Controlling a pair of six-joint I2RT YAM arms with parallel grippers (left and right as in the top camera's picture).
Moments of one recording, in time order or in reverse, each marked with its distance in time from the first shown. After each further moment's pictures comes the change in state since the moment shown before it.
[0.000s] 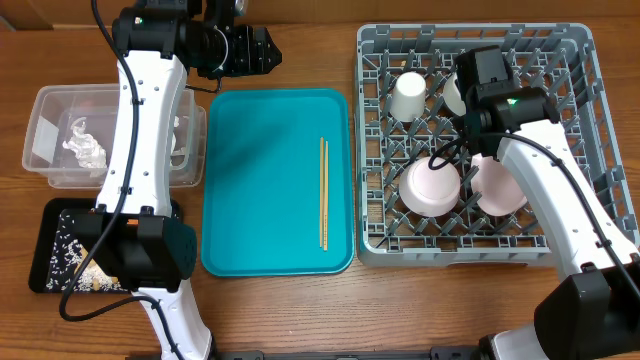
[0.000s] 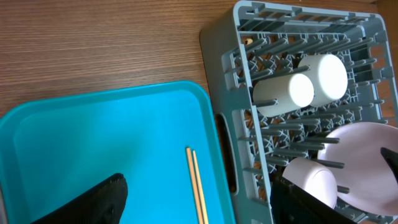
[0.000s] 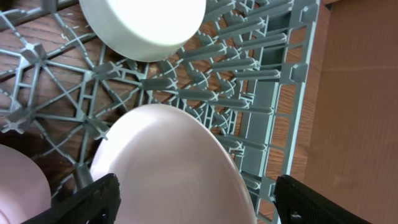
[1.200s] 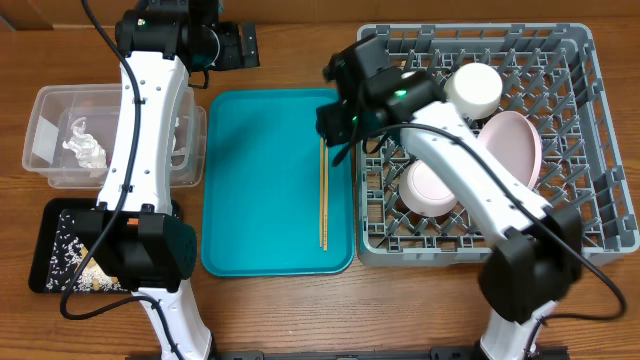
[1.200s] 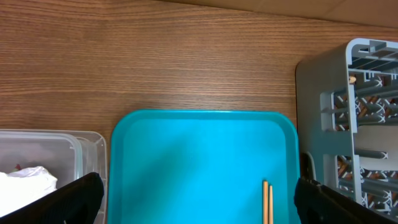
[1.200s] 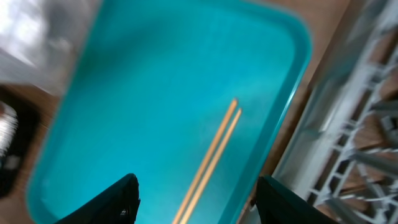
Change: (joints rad) left arm 0.000 0.000 -0.029 0.076 -0.356 -0.061; right arm 0.341 0.288 0.289 0.072 -0.768 0.399
